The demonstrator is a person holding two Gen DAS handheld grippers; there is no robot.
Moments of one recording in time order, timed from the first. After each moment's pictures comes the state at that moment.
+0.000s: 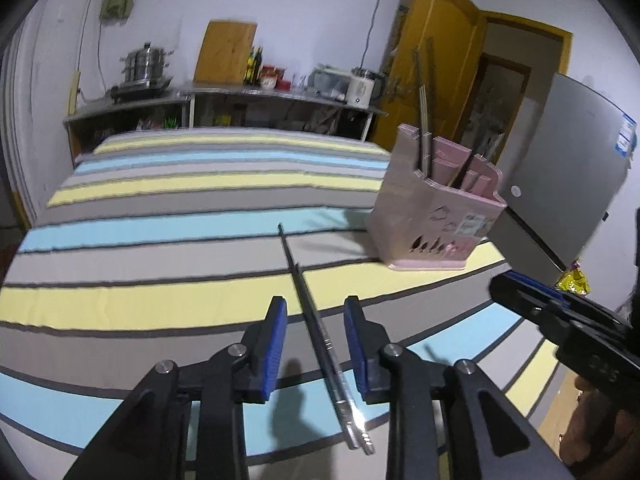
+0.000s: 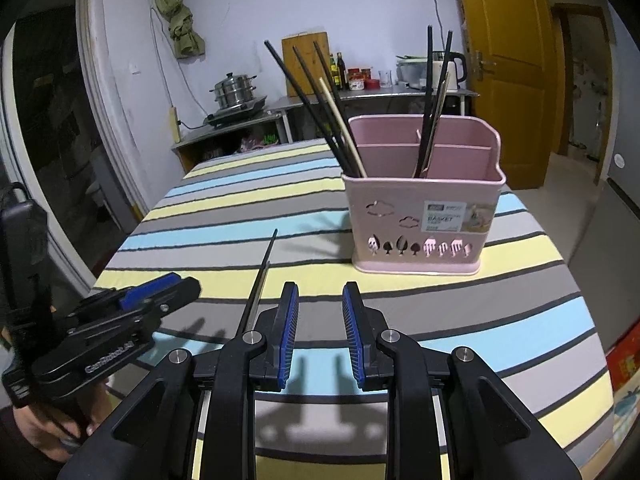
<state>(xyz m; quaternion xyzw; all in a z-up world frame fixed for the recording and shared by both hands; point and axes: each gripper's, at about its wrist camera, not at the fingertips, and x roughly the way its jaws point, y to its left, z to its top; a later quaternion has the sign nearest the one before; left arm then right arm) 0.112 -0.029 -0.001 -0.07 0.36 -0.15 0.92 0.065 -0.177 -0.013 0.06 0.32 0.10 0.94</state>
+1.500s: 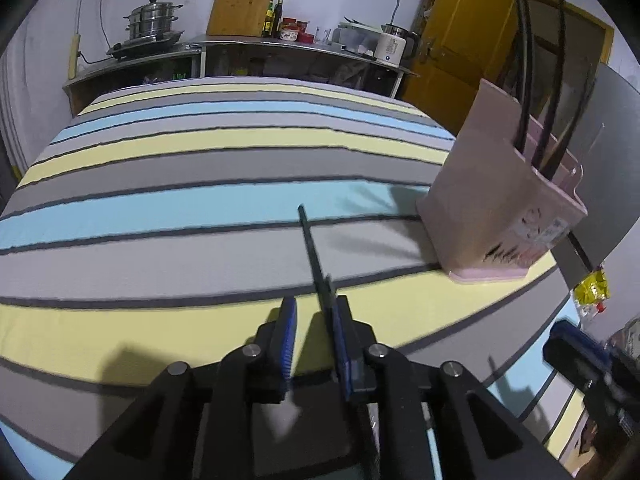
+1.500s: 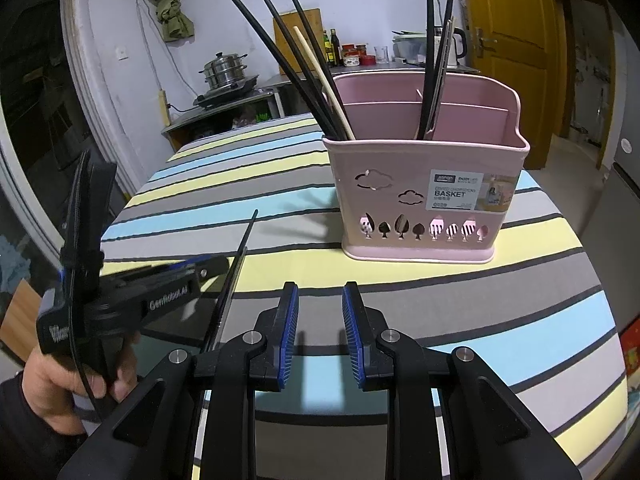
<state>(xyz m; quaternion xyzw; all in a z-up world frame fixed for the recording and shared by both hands) 0.204 -0.048 -0.044 -0.07 0.43 -0.12 0.89 0.096 -0.179 -0.042 0.07 0.36 0.09 0.93</state>
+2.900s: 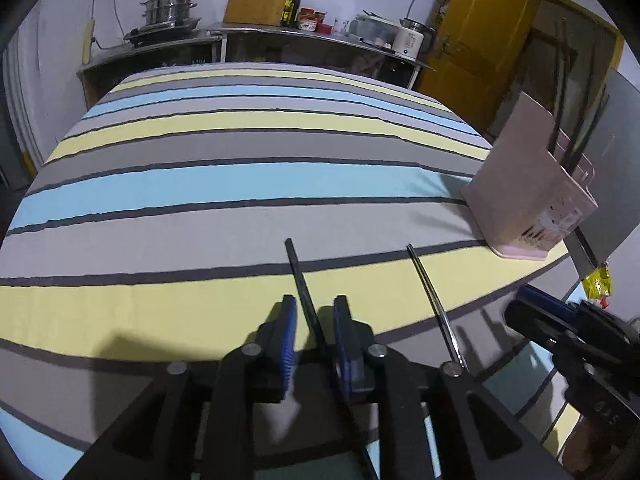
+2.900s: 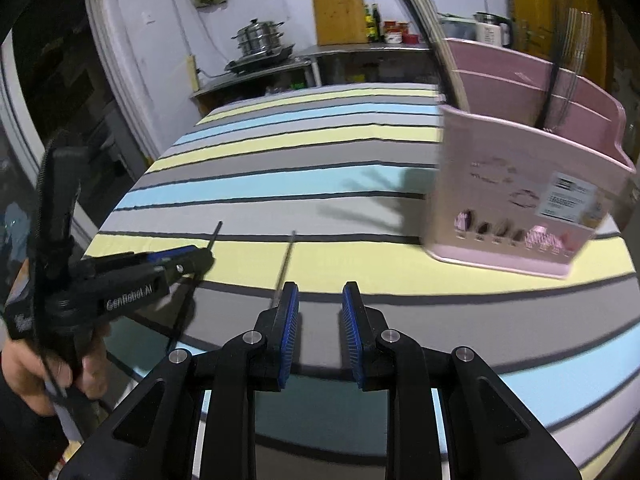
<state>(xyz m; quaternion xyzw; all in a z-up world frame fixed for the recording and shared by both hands) 0.183 0.017 -0.053 -0.06 0.45 -0.11 0.88 0.141 -0.120 -0.065 0.03 0.40 0.16 0.90</state>
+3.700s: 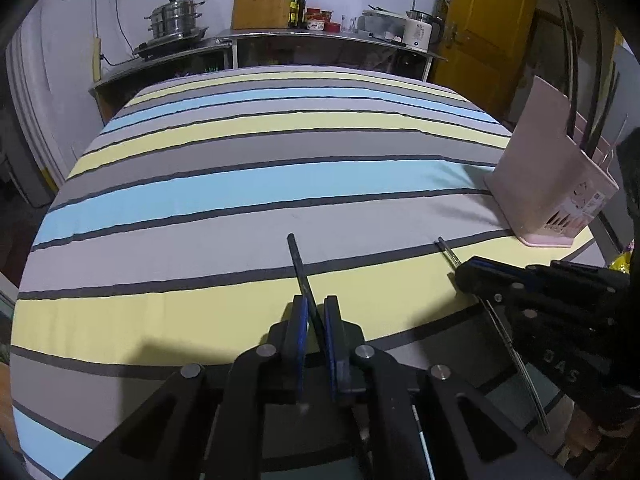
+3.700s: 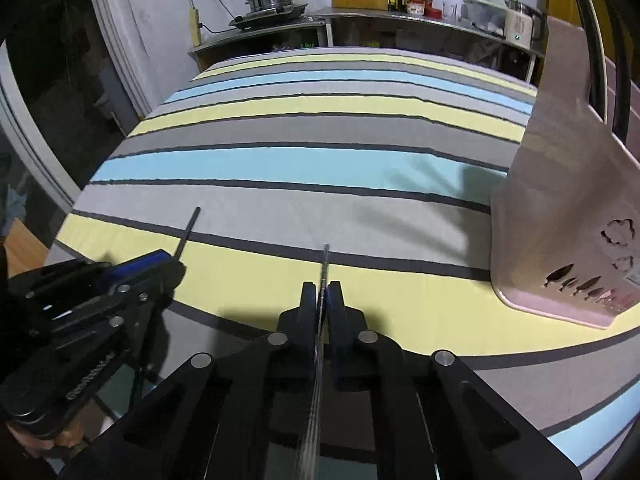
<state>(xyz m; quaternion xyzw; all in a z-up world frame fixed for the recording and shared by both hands) 0.188 0.021 -0.051 -0.03 0.46 -0.07 0.88 0.194 -0.082 -0.086 -0.01 0.46 0.16 0.87</state>
